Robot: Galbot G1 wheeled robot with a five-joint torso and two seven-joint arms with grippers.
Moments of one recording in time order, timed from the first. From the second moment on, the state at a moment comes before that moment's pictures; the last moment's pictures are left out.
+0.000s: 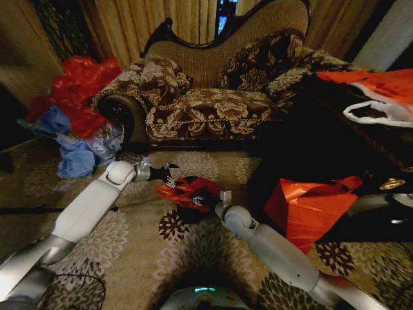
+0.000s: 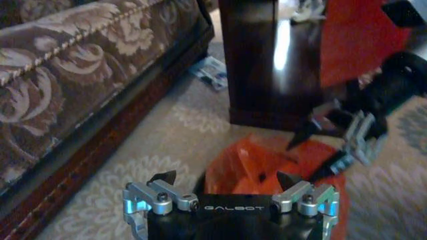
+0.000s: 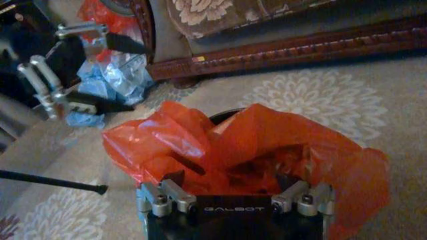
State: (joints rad) left arm 0.46 -0.74 -0.03 -1.48 -0.28 0.23 0.97; right arm -0.66 1.11 -0.34 1.73 1.02 -0.41 0.35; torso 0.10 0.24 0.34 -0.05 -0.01
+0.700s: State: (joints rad) left arm 0.42 -0.85 0.05 -1.27 -0.22 0.15 1.01; right arm -0.66 1.13 -0.37 1.73 1.01 -0.41 0.36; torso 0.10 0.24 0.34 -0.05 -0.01
